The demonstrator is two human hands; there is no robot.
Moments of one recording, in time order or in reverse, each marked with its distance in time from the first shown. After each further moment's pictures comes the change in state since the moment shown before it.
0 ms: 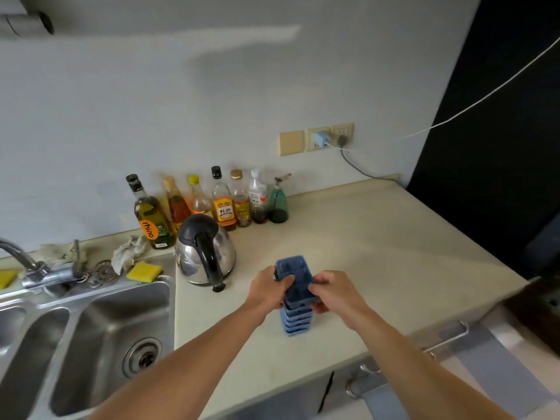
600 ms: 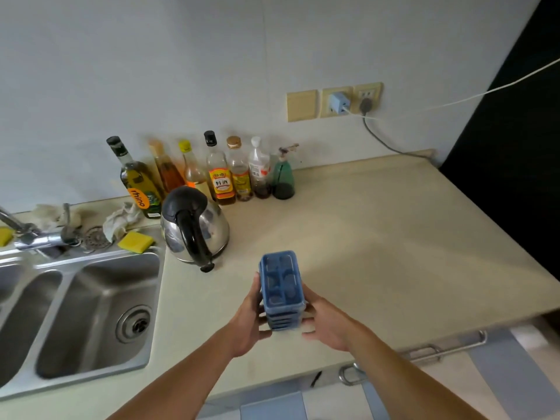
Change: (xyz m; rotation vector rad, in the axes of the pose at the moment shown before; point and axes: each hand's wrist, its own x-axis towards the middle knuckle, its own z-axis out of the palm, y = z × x) left_hand 0.032 -0.083 0.044 -0.608 -0.154 -0.402; right_hand 0.057 0.082 0.003 0.273 -0.605 0.311
